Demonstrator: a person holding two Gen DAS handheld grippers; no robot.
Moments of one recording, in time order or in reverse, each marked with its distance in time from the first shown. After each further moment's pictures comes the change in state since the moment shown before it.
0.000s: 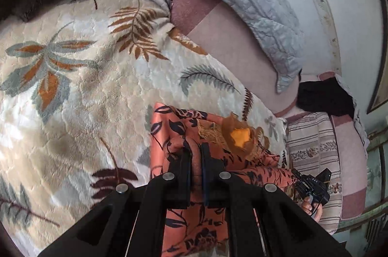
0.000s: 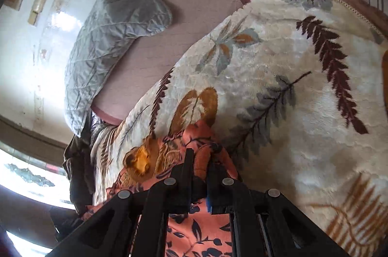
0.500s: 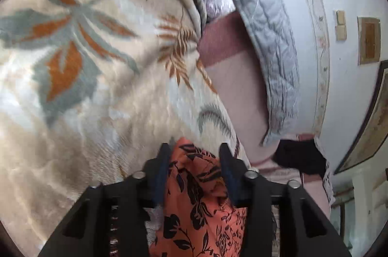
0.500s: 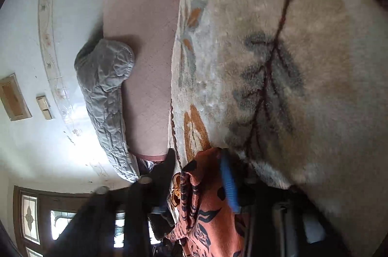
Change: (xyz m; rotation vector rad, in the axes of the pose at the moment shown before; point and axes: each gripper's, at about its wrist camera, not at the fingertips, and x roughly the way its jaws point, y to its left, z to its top) left arm -0.008 0.082 -0.014 -0.284 -0.254 -0.205; right arm 0.067 -0.105 0.010 0.469 0.013 0.416
